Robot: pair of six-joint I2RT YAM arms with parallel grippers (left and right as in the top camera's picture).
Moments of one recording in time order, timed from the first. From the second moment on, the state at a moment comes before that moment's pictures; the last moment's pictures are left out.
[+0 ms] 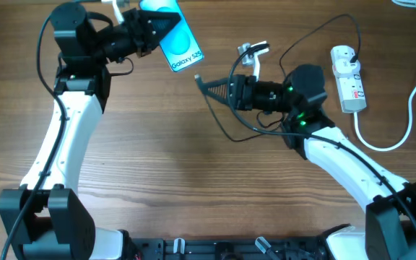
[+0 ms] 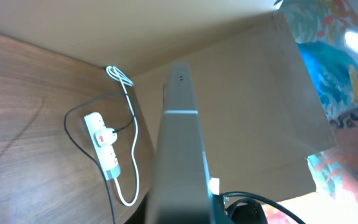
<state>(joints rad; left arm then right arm) -0.02 1.61 1.27 0.27 1.09 -1.10 0.39 1.53 0.86 0.78 -1.04 1.24</state>
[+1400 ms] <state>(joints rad) -0.04 1.61 1.27 0.27 1.11 -1.10 0.39 1.54 0.86 0.83 -1.00 1.25</state>
